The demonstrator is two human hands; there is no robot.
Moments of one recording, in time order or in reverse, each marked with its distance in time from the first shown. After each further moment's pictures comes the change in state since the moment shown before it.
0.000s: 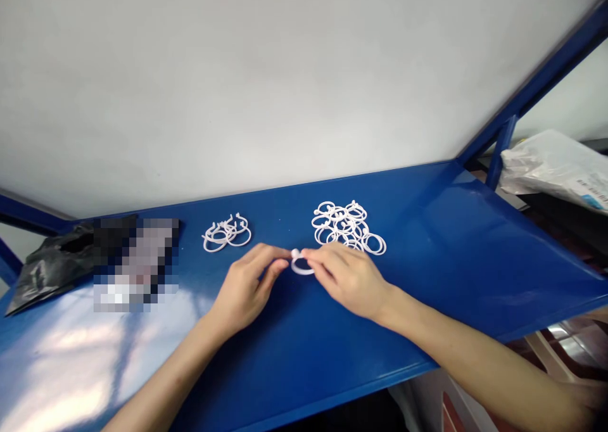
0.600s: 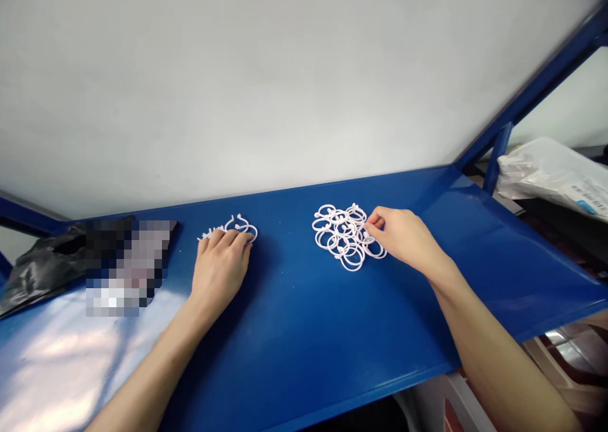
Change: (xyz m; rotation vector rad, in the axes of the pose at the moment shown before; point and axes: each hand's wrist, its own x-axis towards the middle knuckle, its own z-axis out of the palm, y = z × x) left_hand 0.008 -0.054 -0.010 0.795 0.108 -0.029; right_hand 0.018 0.066 -0.066 -0.331 -0.413 0.837
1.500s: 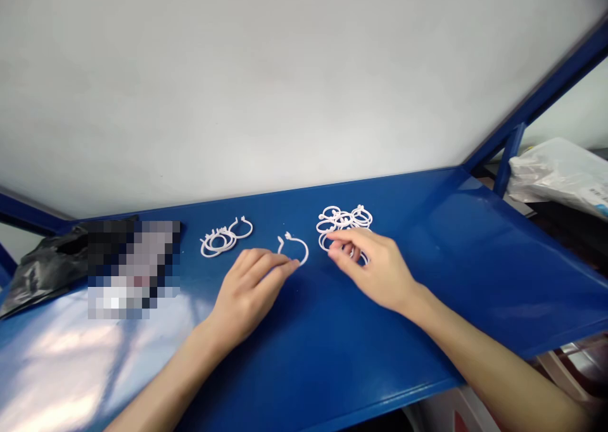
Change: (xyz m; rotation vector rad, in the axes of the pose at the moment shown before) left_hand -0.008 0.040 -0.030 -0.468 0.272 0.442; right_hand -0.034 -0.047 0.034 0.548 0.211 -0.500
